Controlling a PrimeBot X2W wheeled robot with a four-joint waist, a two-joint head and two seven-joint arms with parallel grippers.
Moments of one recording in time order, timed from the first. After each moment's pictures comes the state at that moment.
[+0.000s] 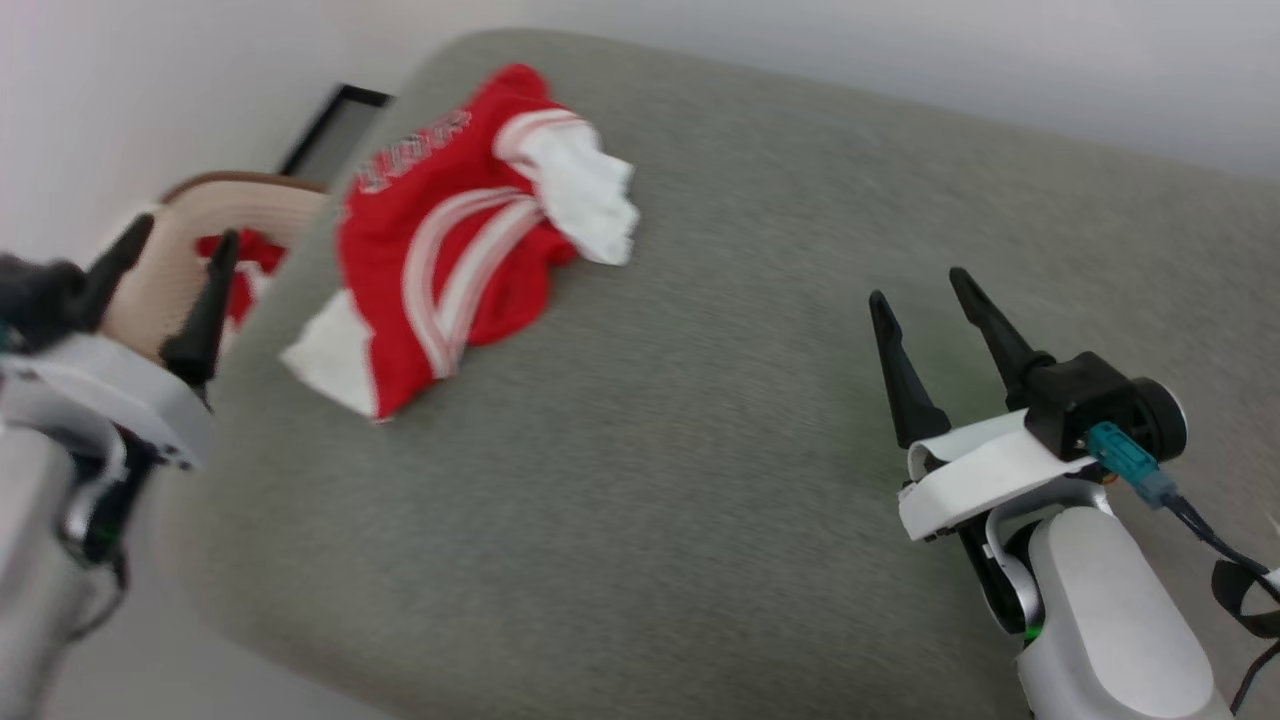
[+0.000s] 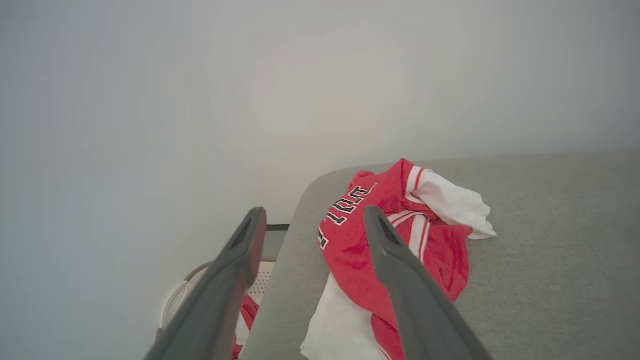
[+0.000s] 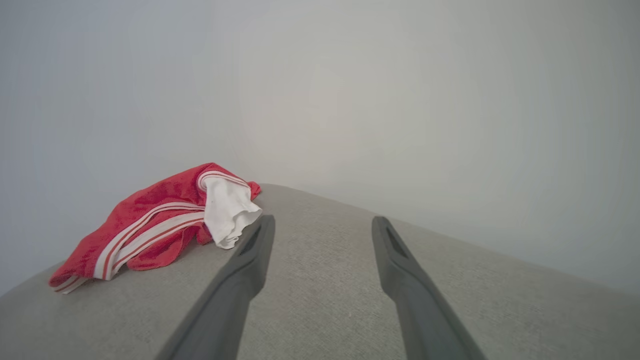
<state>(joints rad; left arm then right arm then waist) -0.67 0.67 -0.46 0.57 -0.65 -0.13 -0.26 -0.47 -0.05 0.17 0.40 0.10 0.13 -0.26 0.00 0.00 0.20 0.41</state>
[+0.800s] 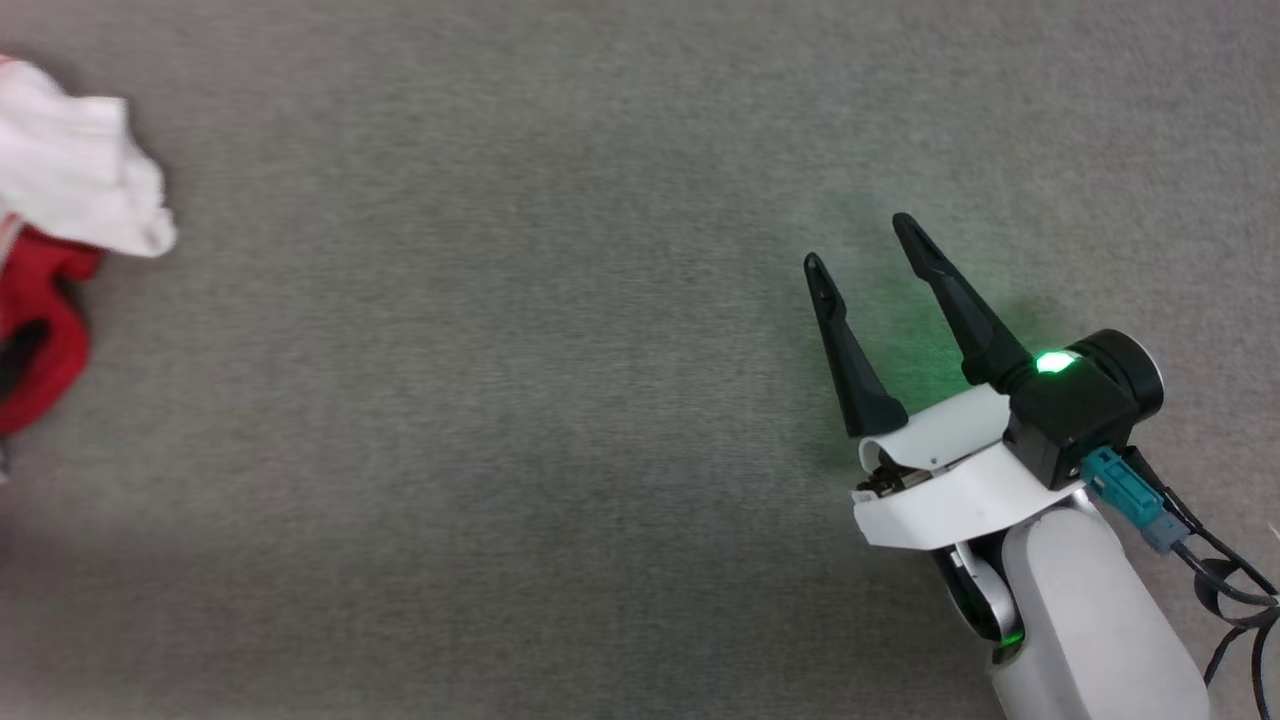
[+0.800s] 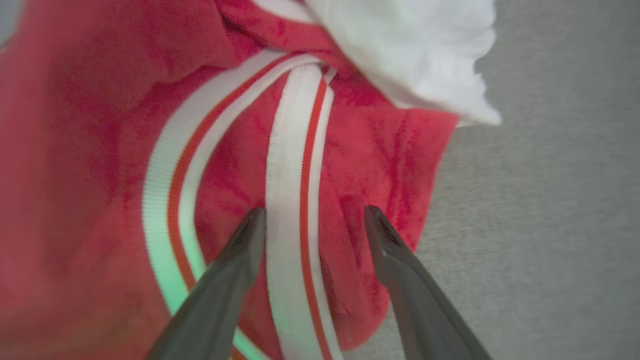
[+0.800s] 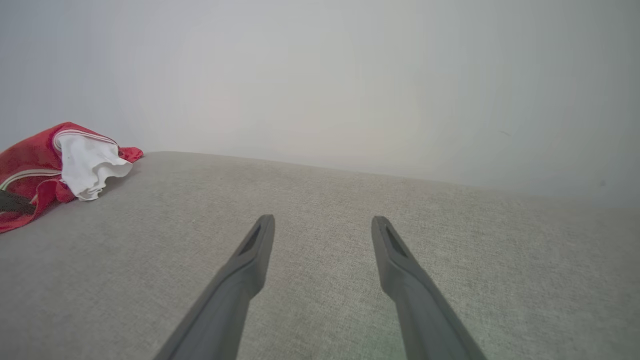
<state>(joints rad) -0.95 1.17 -1.10 0.50 -1.40 -0.13 0.07 -0.44 -0.05 0.29 0.13 0.12 0.13 -0.26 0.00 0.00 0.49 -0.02</state>
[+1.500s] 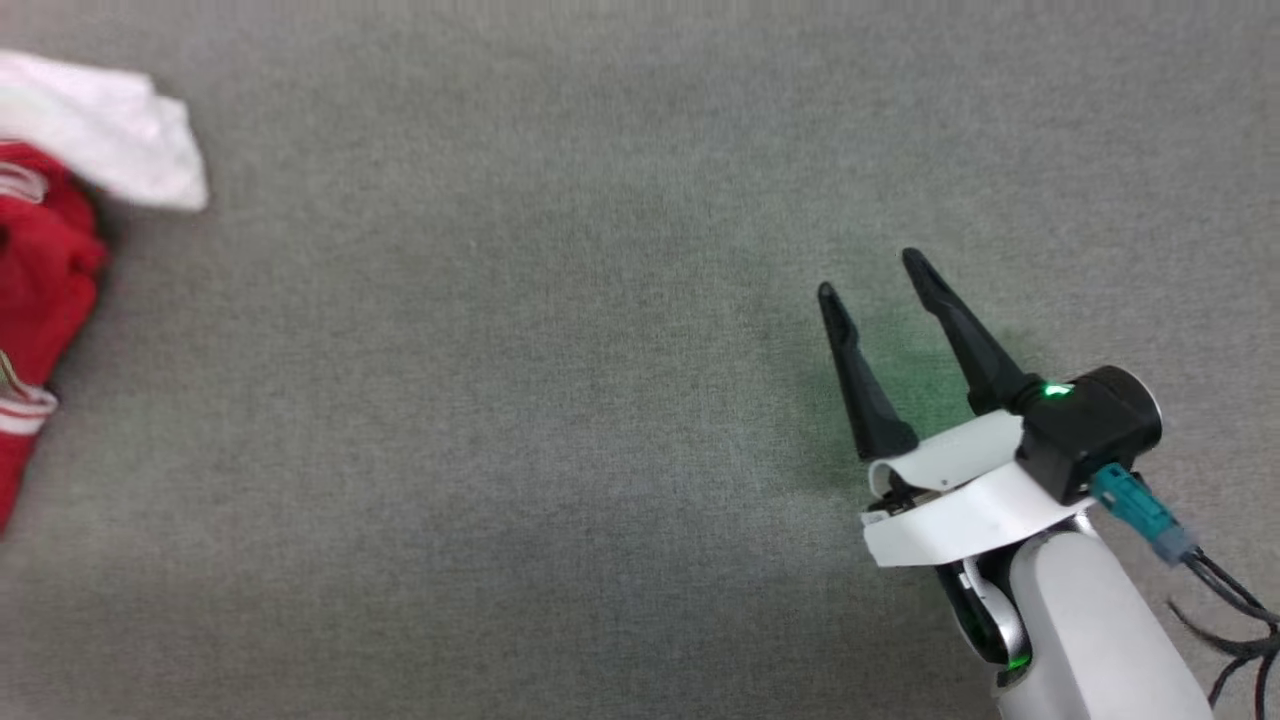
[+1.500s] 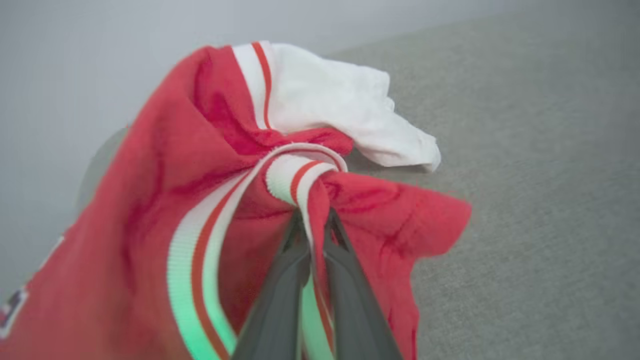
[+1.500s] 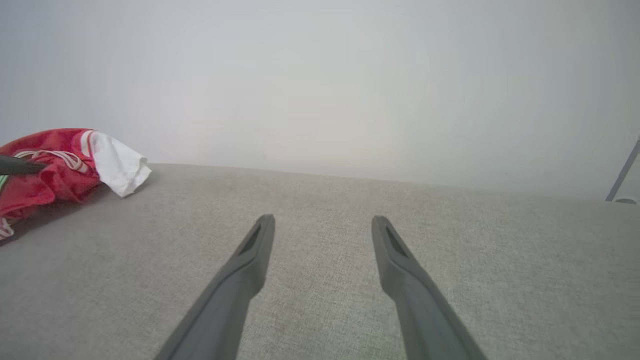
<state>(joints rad) -1.09 1.11 -1.25 0.60 -1.30 -0.13 -0.15 -0.40 -0.05 0.28 0.13 0.16 0.13 -0.26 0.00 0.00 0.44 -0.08</state>
